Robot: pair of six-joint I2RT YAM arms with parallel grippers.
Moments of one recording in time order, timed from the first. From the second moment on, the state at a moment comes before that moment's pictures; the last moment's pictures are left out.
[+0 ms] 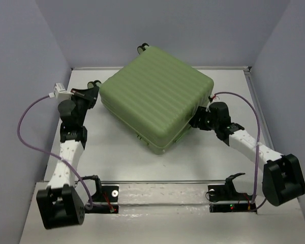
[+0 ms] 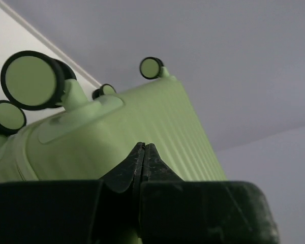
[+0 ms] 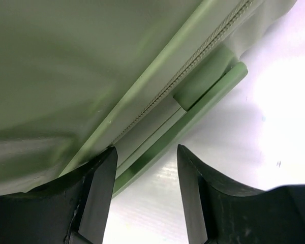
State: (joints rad) left arm 0.11 1.09 0.71 0.37 0.19 -1.02; right arm 0.35 1.20 0.66 -0.05 -0.10 0.53
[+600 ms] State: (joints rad) left arm -0.08 0.68 0.50 0.15 0.22 -0.84; right arm 0.37 0.63 0.42 -0.06 -0.38 0.59
